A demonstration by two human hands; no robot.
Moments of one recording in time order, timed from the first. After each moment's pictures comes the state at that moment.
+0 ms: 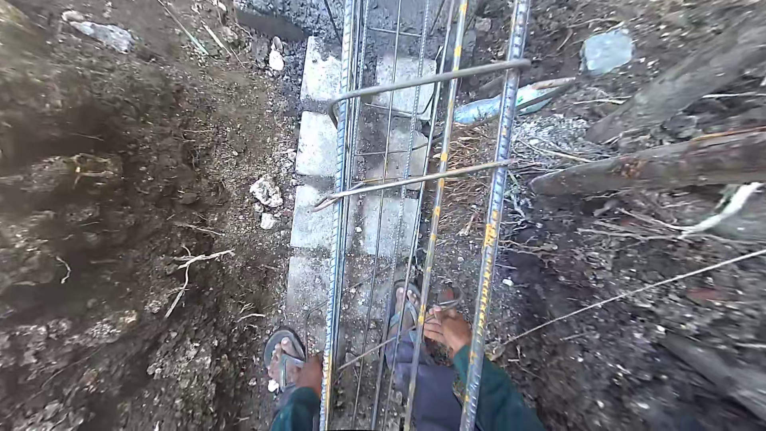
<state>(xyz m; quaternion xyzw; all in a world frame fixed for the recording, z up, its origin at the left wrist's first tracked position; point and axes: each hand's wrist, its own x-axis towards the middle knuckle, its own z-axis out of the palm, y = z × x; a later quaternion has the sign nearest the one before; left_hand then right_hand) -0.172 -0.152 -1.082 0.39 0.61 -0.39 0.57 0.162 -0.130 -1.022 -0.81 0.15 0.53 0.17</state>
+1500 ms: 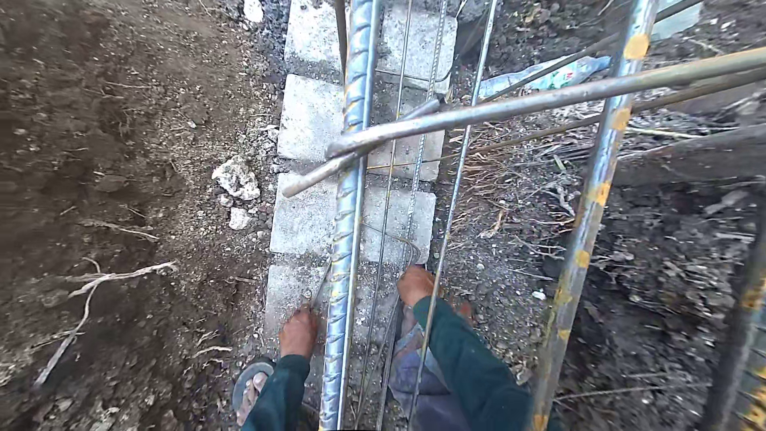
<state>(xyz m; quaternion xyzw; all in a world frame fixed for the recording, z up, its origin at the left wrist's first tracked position) -0.134 -0.060 -1.191 0.52 0.64 -0.39 0.42 0.123 0.005 -1.115 -0.76 -0.24 0.51 -0.32</state>
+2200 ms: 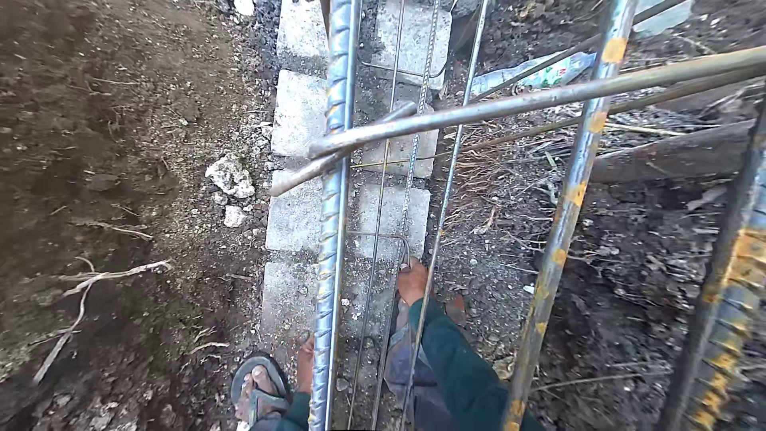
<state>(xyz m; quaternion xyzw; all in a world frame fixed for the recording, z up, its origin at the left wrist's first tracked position) -0.125 -0.135 -1.150 0.14 0.75 0.09 0.63 0.132 -0.038 -1.155 -0.87 -0.15 0.46 -0.07</state>
